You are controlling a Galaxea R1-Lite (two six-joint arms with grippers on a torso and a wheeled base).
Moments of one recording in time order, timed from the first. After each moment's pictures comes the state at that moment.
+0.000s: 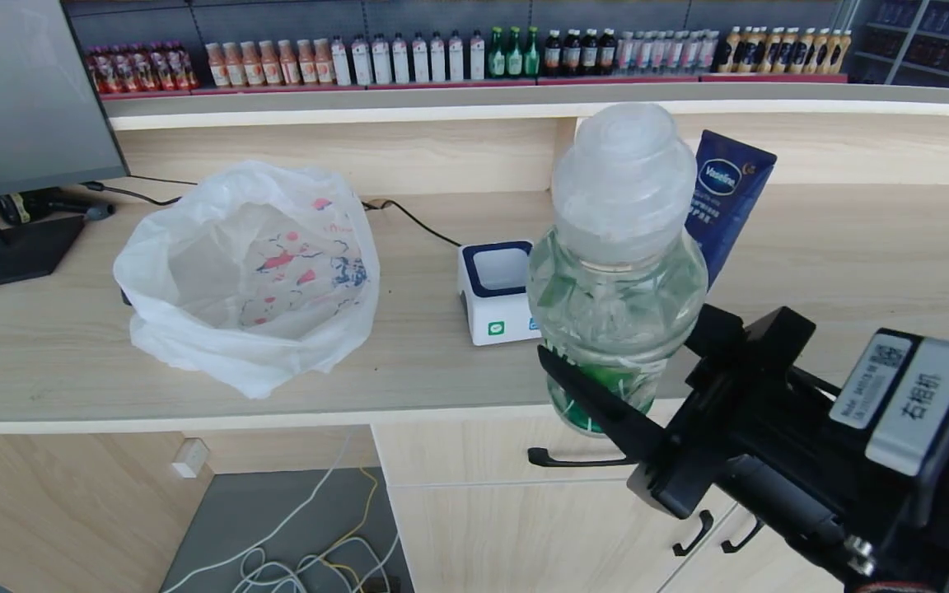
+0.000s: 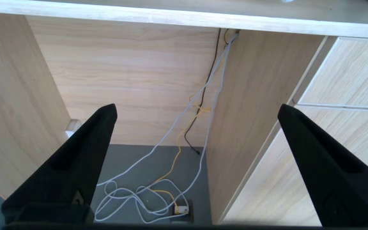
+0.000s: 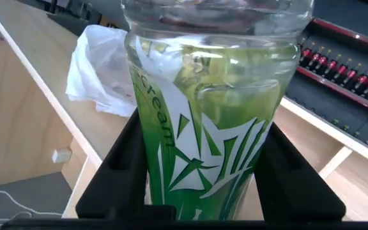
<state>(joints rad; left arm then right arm) 0.00 0.00 0.00 0.00 0.00 0.00 0.90 1.61 -0.44 -1.57 0.00 -0.62</state>
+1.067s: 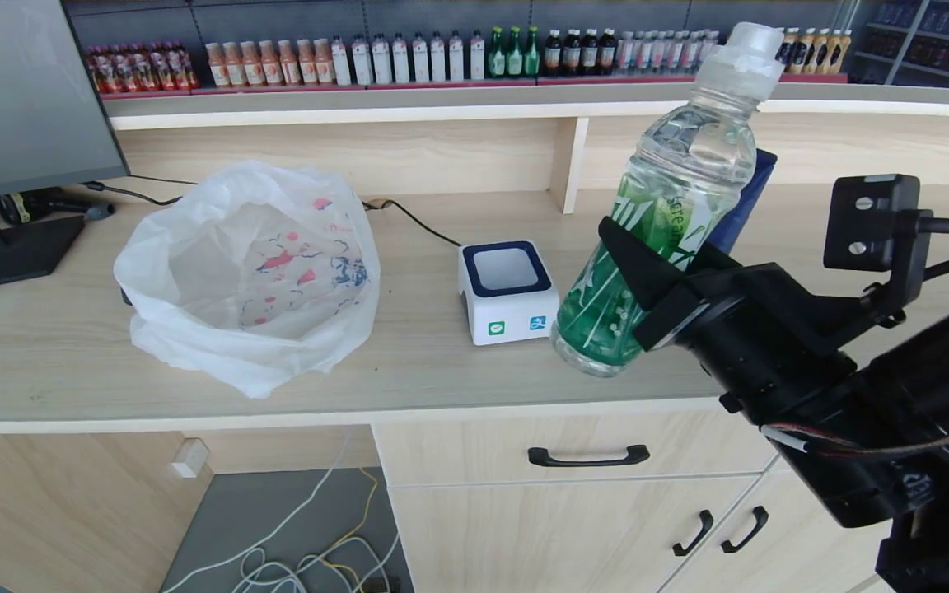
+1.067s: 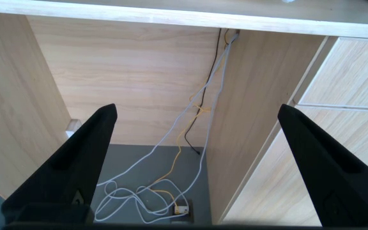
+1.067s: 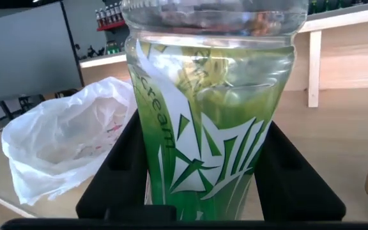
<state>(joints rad) 0.00 0.00 0.00 0.00 0.00 0.00 0.74 1.69 -0.58 -1.57 -0.23 0.03</state>
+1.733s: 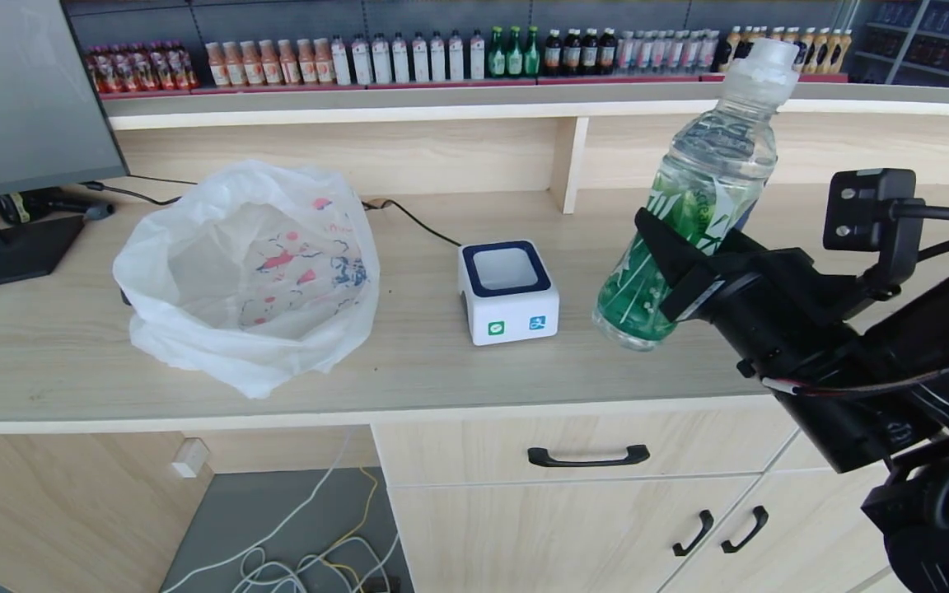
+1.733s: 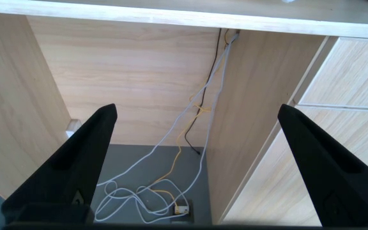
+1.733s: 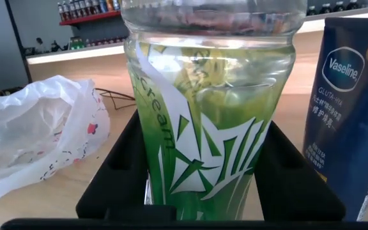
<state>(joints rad) 0.00 0.00 0.00 0.00 0.00 0.00 0.58 1.72 -0.60 -1.57 -0.19 -0.01</state>
